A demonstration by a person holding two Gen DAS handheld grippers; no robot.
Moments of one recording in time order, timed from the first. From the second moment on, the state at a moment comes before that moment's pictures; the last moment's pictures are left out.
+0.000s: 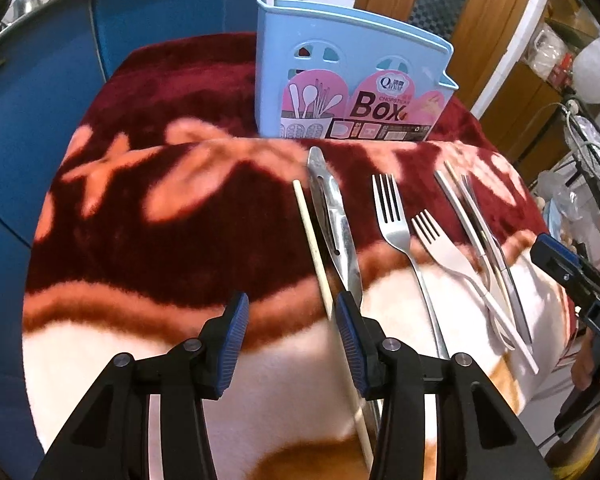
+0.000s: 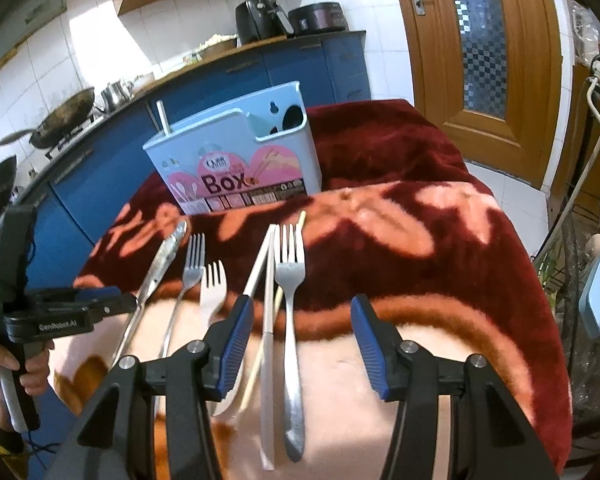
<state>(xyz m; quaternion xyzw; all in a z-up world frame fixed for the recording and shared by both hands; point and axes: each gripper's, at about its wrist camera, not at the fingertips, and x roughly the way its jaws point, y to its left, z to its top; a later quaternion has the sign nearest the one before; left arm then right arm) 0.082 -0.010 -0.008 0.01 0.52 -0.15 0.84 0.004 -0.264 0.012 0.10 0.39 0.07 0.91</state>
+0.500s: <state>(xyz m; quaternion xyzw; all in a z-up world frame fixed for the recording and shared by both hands) 0.114 -0.020 -0.009 0.04 0.57 -0.17 0.80 0.038 -0.258 -0.005 0.03 0.50 0.09 0.86</state>
